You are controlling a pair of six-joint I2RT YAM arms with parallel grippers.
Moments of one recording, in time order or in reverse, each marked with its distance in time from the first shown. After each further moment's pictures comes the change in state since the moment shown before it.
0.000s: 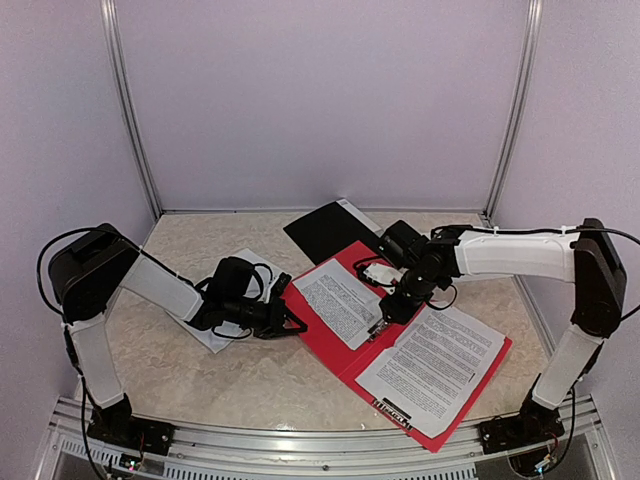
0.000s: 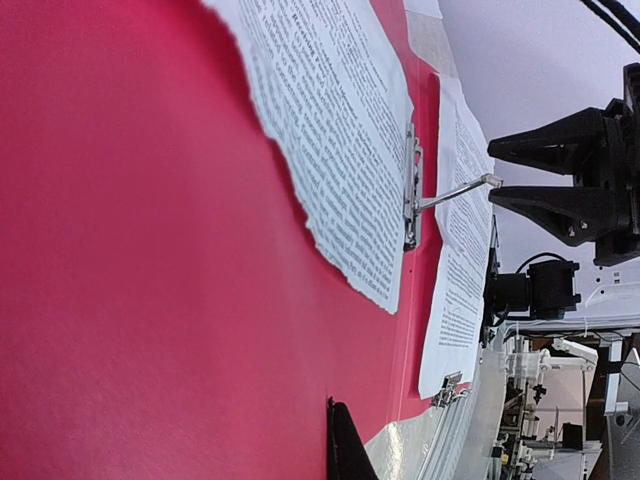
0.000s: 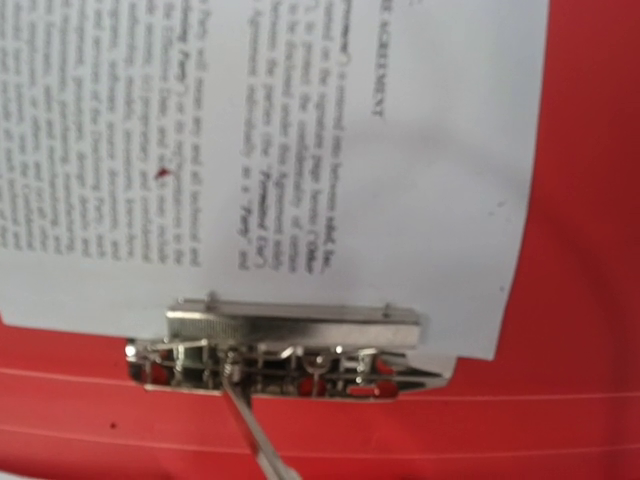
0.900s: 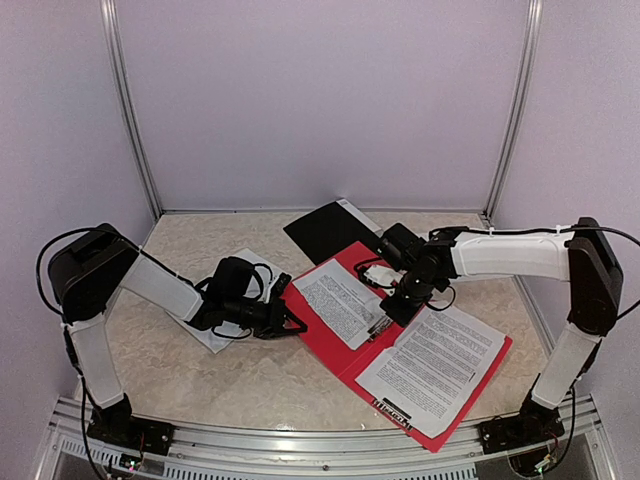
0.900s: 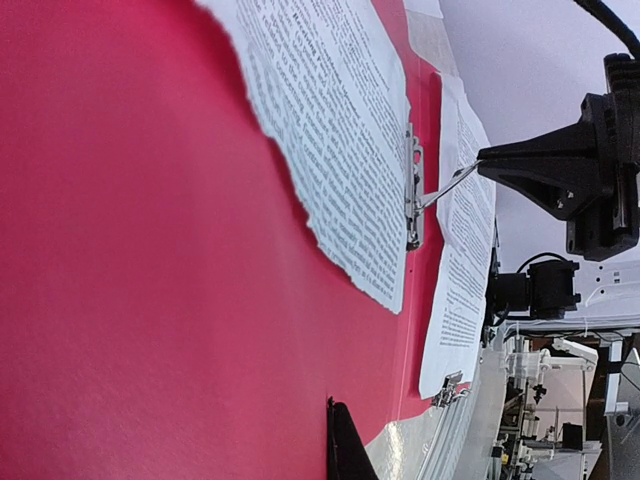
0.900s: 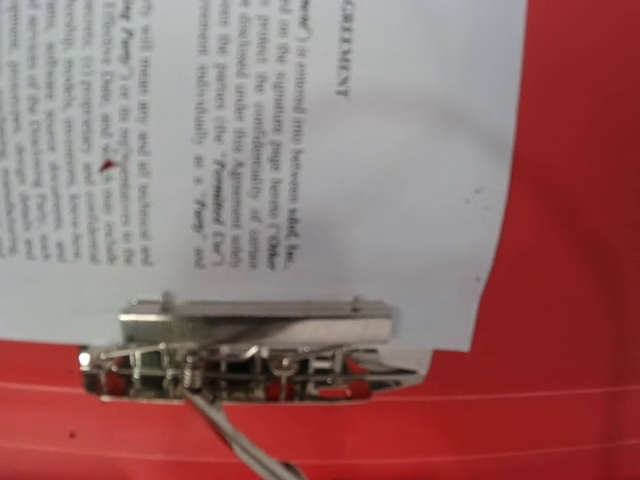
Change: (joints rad) left arm 0.000 -0.001 0.000 -0.003 0.000 0.000; right arm 0.000 0.021 -0.002 -0.002 0.036 0.003
